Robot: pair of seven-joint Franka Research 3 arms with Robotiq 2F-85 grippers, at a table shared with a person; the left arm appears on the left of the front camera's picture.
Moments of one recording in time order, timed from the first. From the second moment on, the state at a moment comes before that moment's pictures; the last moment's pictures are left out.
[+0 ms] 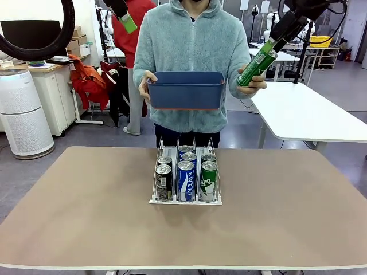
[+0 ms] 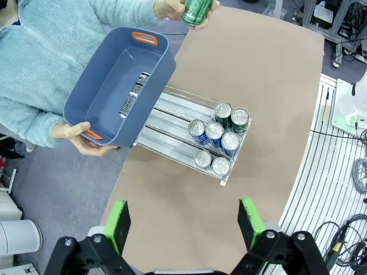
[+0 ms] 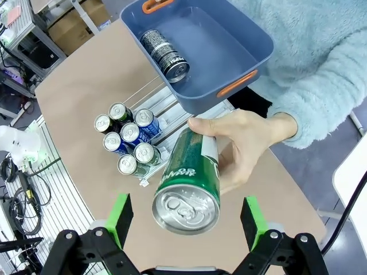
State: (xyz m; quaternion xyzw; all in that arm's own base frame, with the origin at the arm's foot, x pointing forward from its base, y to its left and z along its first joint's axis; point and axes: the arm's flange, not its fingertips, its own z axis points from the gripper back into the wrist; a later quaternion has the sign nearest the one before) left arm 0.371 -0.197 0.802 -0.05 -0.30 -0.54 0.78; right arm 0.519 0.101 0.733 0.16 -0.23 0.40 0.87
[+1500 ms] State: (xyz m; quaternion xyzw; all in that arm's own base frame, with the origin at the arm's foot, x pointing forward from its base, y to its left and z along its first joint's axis) left arm 0.371 -0.197 0.802 -0.05 -0.30 -0.54 0.78; right arm 0.527 0.110 0.706 0.17 -0.20 0.40 0.87
